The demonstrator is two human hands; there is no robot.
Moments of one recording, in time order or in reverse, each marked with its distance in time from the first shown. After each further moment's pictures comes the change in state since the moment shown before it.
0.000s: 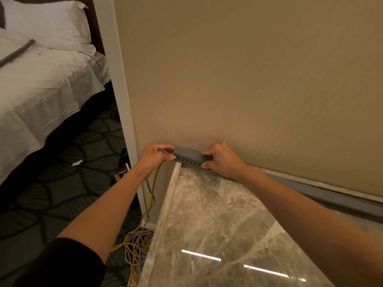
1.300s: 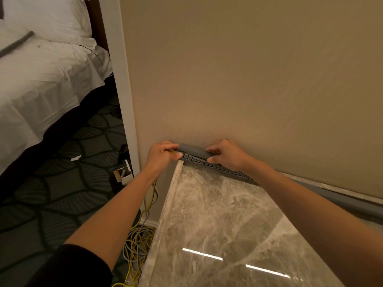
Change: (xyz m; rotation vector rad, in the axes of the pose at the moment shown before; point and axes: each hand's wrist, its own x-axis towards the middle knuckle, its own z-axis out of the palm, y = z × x) left_hand 0.001 -0.013 0.015 -0.014 0.050 0.144; right_hand 0.007 0.008 -0.008 0.102 -0.083 -0.018
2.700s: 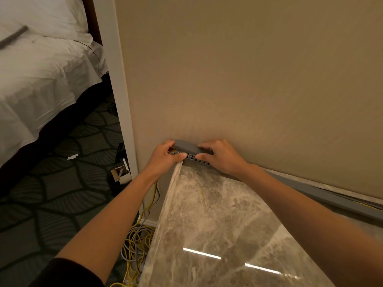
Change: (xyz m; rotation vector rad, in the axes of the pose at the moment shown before) left_hand 0.001 0.002 0.007 -0.001 -0.114 0.036; right_hand 0.007 -0.010 0.013 0.021 0.127 -0.065
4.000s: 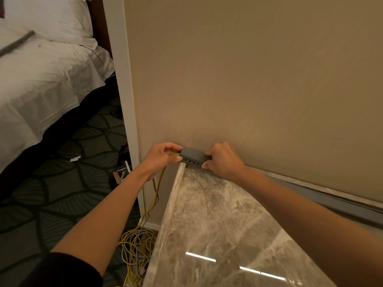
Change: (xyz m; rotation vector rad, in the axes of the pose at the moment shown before) left_hand 0.003 0.001 -0.021 -0.036 -0.079 -0.075; right_hand -0.001 -0.012 0.004 -0.127 0.003 0.210
